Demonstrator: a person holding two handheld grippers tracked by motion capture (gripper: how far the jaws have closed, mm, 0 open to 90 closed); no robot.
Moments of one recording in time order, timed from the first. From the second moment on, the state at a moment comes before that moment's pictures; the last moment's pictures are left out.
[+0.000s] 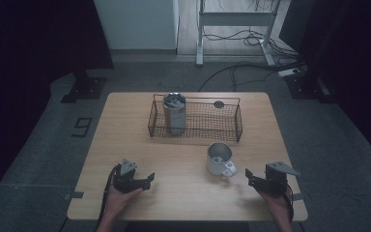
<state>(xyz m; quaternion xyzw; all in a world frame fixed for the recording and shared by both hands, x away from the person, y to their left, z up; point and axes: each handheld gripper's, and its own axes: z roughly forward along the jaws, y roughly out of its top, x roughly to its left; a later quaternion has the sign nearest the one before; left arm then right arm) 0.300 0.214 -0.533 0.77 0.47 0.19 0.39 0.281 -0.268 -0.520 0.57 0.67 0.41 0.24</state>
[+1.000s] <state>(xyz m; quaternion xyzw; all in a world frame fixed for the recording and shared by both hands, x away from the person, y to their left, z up) 0.297 0.209 -0.532 0.78 0.46 0.18 0.39 0.279 -0.217 -0.491 0.49 0.71 0.45 0.22</state>
